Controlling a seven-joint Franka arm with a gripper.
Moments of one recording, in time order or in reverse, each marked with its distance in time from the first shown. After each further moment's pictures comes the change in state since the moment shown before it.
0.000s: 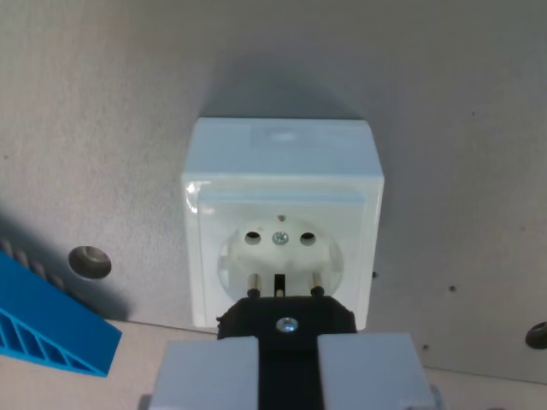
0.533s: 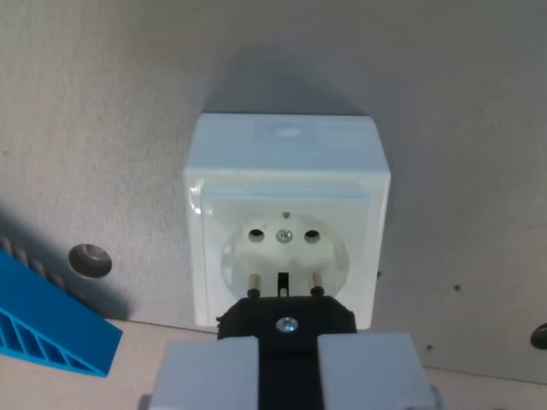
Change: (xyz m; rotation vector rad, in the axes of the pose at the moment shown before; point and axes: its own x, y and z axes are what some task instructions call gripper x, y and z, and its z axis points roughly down) arm -0.002 -0.001 0.002 -0.001 0.003 -0.003
